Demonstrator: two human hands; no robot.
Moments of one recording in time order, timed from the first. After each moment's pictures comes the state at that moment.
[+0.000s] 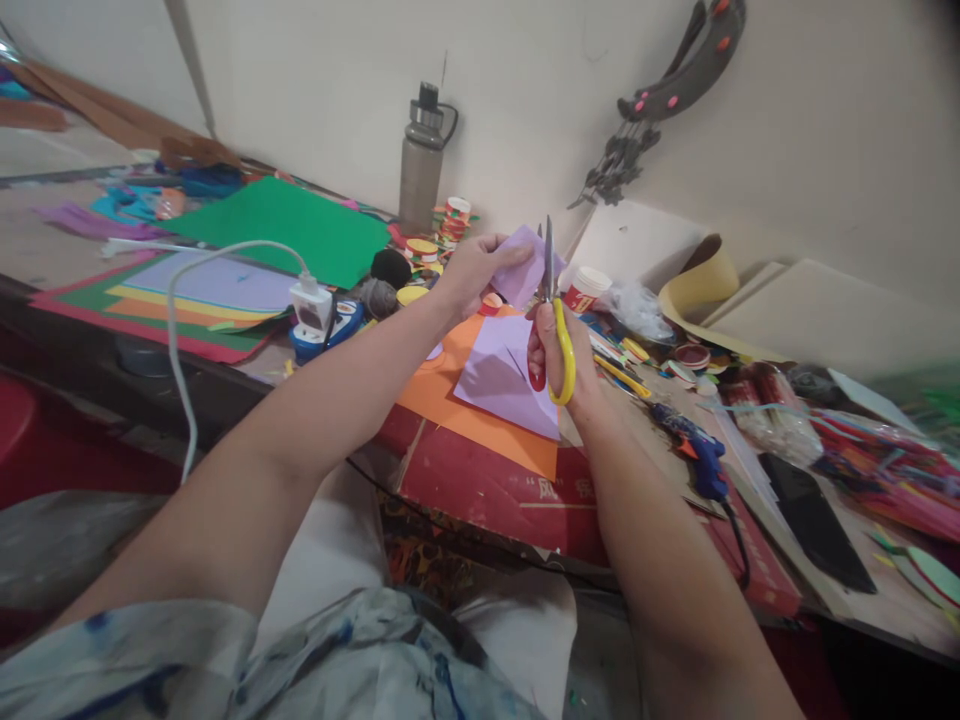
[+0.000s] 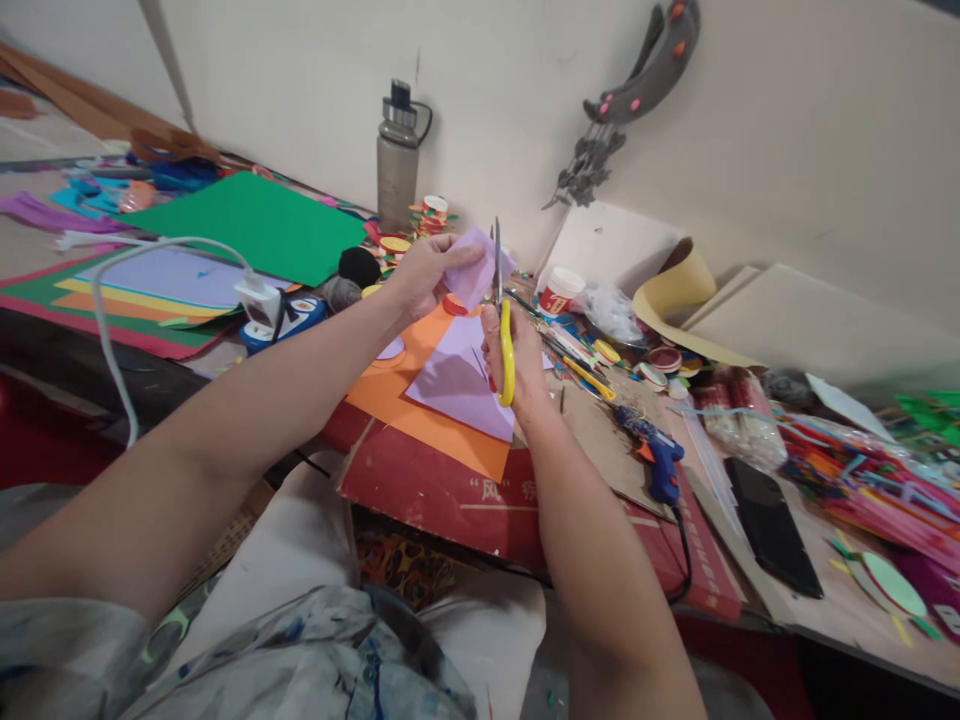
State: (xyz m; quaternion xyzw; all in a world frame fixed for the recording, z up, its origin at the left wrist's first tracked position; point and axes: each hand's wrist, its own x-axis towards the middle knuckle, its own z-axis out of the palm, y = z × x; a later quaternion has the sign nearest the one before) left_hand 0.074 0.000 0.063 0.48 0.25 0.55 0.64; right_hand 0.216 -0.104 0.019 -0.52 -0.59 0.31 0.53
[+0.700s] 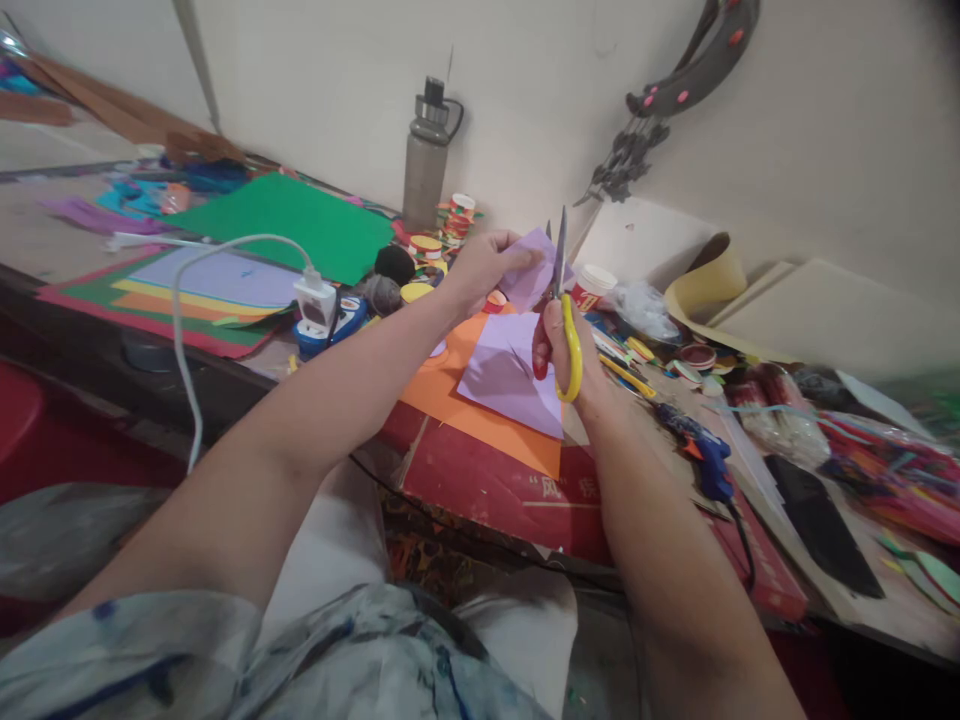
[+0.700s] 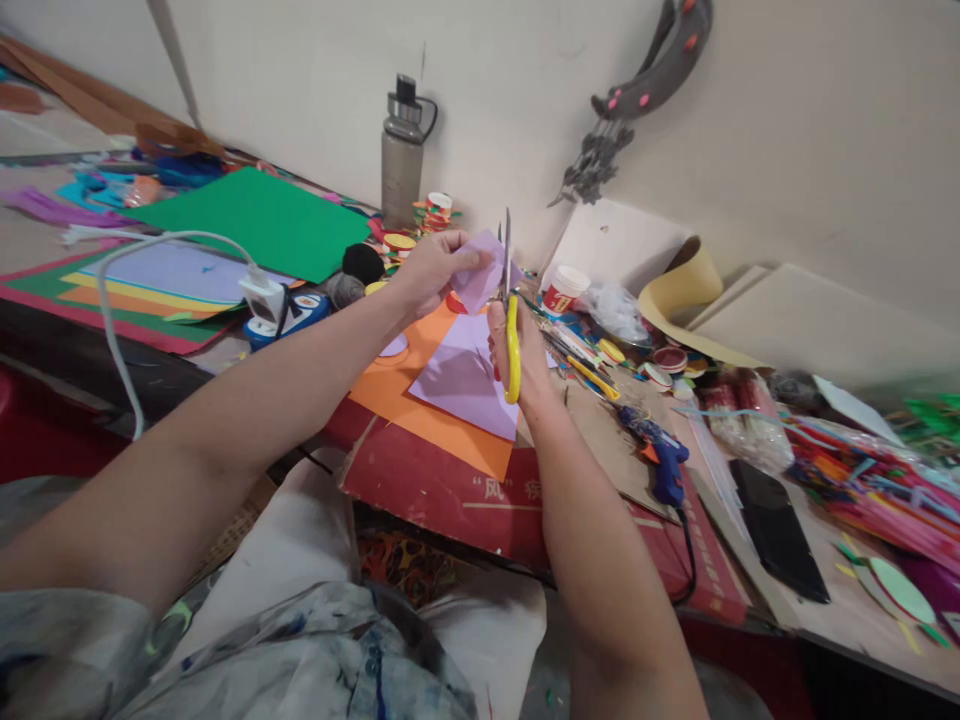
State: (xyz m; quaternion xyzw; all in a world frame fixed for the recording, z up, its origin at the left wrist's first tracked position) left_hand 0.078 0.004 0.060 0.52 0.26 0.55 0.60; right_hand 0.218 -0.108 0.032 -0.52 -0.62 0.29 0.51
